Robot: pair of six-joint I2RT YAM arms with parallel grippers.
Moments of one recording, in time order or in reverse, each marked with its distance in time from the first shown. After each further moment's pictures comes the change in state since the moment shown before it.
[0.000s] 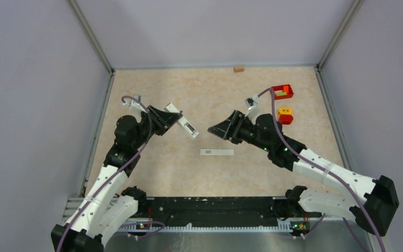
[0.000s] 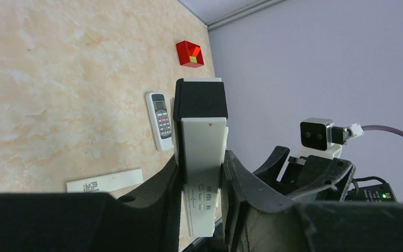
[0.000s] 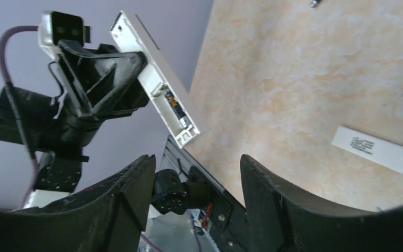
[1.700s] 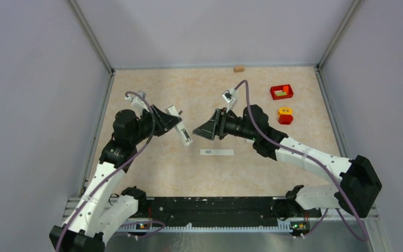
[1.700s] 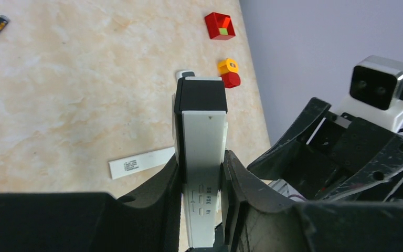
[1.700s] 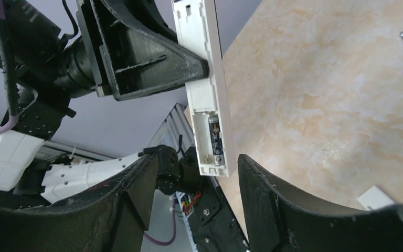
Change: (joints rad) left arm 0.019 0.031 0.119 -0.211 0.079 0.217; right arm -0.009 0.198 0.055 0.282 -0.304 -0.216
